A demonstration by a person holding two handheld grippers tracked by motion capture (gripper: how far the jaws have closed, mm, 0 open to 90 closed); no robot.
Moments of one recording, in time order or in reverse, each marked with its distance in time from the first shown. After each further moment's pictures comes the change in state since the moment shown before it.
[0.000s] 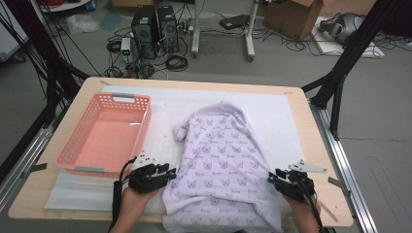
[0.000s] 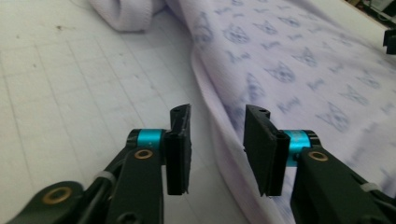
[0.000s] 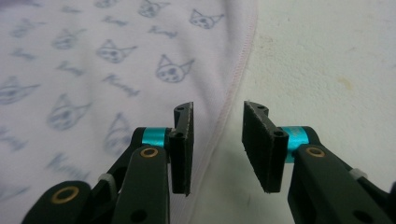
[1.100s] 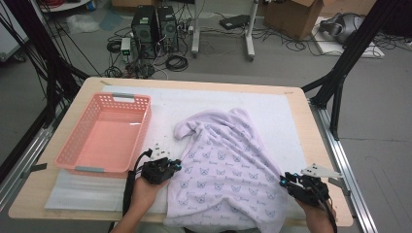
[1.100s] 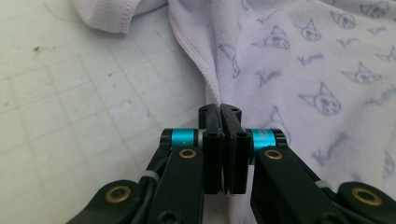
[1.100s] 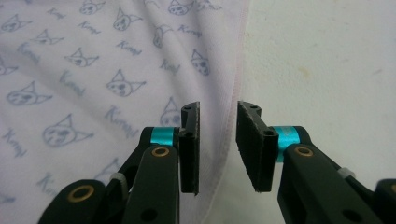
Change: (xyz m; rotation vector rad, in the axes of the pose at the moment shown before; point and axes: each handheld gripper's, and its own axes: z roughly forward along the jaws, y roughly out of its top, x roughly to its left) left arm -0.008 0.005 0.021 0.061 0.031 0.109; right arm -0.018 -0.007 -0.032 -0.013 0.022 -0.051
